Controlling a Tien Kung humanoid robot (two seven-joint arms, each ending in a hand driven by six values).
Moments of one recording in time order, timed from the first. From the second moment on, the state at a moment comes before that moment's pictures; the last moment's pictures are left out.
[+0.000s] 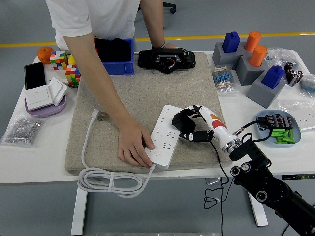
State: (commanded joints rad) left arm -0.16 0.05 -1.41 -0.18 1.81 -0.16 0.32; right arm 0.45 0.00 0.87 0.82 -1.61 -0.30 0.32
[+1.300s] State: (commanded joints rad) left arm -0.16 0.04 -1.41 -0.18 1.79 -0.15 0.32; right arm 0.24 -0.08 0.97 1.15 -1.62 -0.25 0.30
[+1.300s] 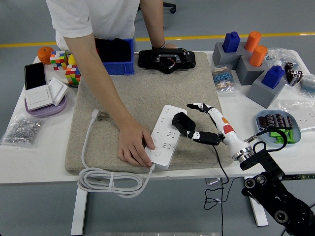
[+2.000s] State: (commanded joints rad) left arm -0.16 0.05 -1.40 -0.18 1.80 -0.15 0.32; right arm 0.29 -0.07 0.85 1.13 -1.58 -0.24 0.30
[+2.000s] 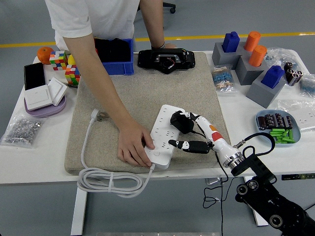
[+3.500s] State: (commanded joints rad) left arm -0.15 0.05 -1.41 -0.18 1.80 -0.15 0.32; right arm 0.34 -0.10 0.84 1.27 -1.57 -0.23 0.28
